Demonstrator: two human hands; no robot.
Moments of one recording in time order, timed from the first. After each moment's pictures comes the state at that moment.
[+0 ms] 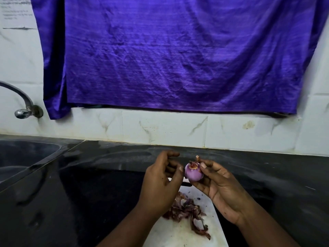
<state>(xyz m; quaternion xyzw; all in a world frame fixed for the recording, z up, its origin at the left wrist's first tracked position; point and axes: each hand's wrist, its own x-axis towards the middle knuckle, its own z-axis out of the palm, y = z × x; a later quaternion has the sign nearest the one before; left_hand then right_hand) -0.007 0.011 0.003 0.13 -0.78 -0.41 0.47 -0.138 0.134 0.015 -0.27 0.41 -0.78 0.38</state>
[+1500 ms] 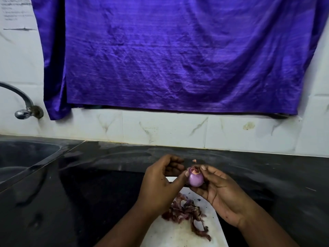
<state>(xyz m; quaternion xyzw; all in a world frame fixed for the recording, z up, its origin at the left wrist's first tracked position) -0.009 0.006 0.002 0.11 -0.78 -0.42 0.45 -0.144 0.133 0.007 -0.28 0.44 -0.75 0.42</state>
